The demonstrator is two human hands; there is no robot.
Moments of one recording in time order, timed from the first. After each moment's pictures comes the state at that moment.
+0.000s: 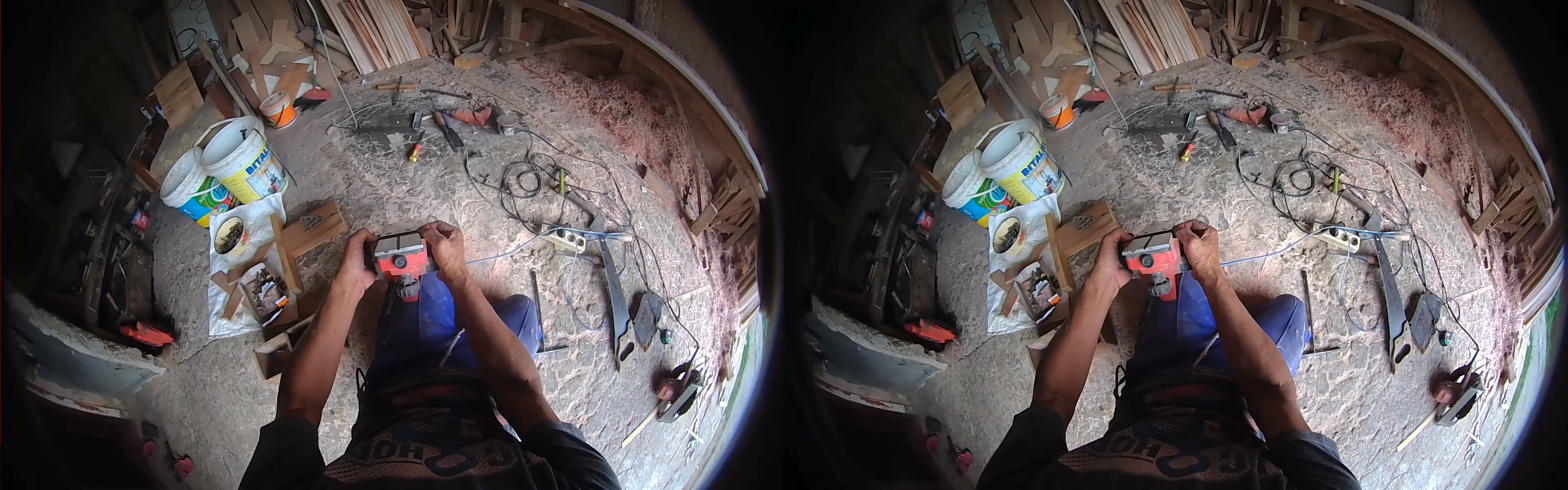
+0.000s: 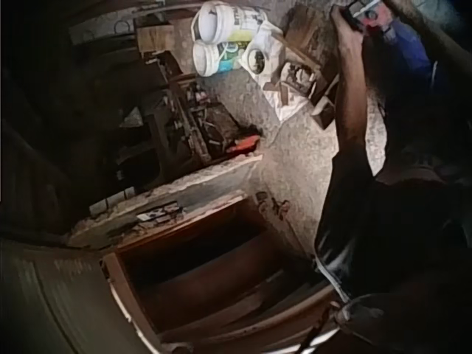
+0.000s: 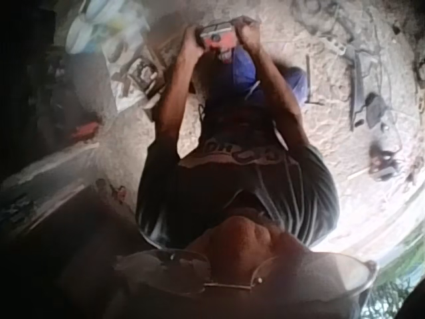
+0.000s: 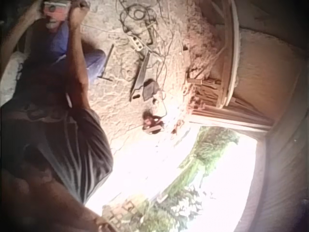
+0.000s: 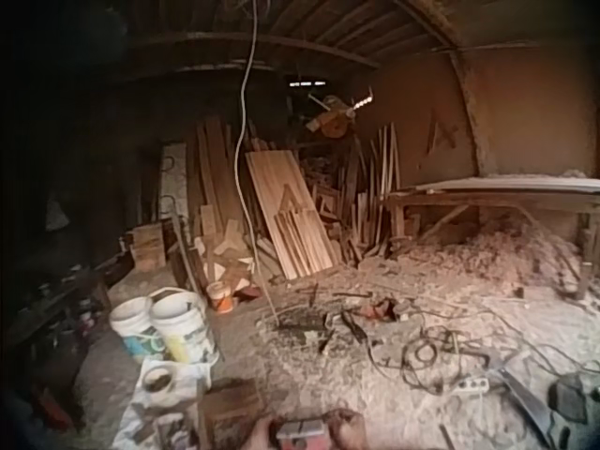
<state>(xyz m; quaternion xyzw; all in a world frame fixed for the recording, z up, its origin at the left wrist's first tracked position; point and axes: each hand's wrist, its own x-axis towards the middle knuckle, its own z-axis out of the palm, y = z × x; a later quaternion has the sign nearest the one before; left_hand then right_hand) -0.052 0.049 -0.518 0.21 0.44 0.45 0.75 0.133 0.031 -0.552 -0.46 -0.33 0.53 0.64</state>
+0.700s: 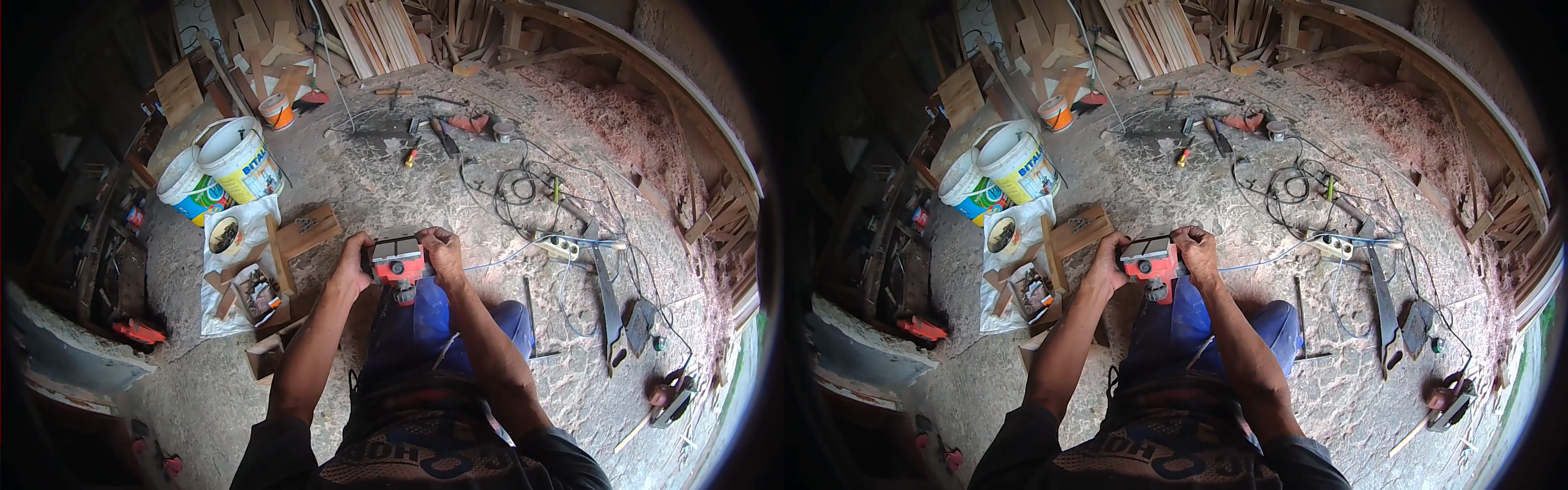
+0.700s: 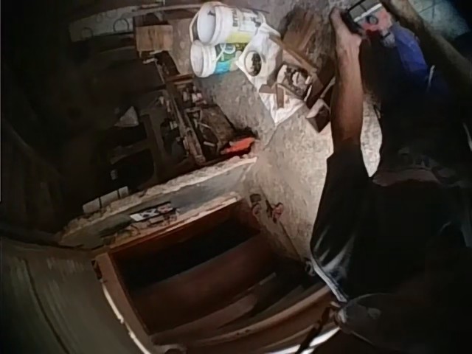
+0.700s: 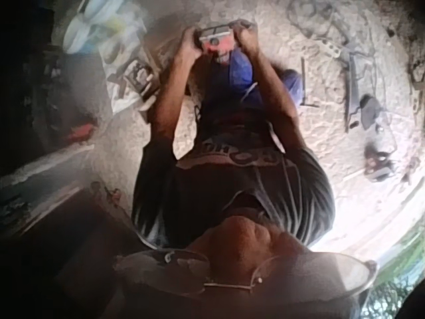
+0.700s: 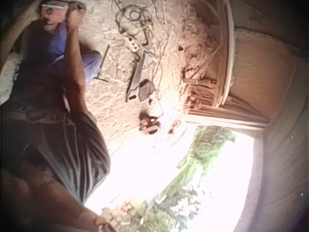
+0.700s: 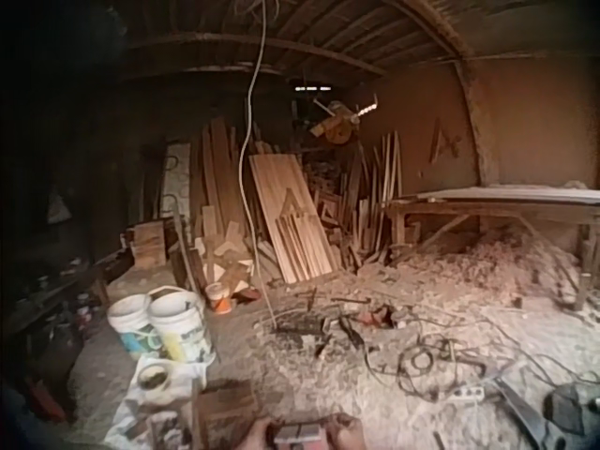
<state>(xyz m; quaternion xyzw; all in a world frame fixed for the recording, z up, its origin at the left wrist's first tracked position) -0.045 0.041 -0.505 0.21 0.46 0.43 0.75 0.142 0.027 -0.554 -0.45 -0.34 0.53 0.63</state>
